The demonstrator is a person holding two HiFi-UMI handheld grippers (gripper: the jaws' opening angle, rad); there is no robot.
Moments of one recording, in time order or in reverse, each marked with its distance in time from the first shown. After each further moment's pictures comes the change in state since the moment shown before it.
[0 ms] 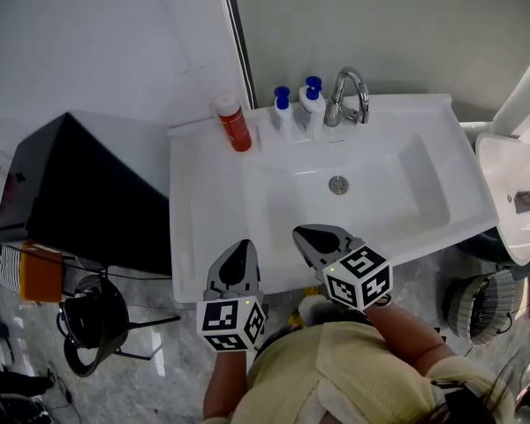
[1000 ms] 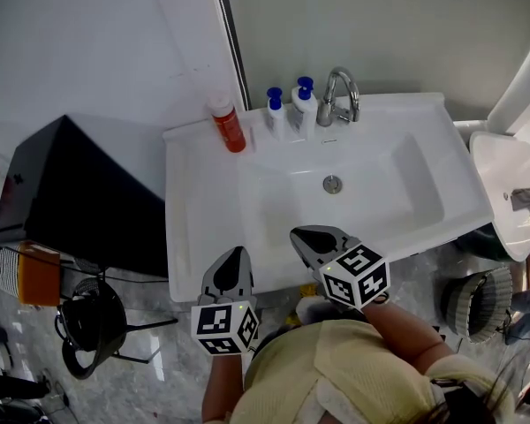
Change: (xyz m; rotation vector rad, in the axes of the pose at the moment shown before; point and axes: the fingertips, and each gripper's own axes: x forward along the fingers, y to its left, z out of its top) left arm -0.014 -0.001 -0.013 0.009 0.022 0.000; right arm -0.010 0.002 -0.007 -0.004 0.020 0.000
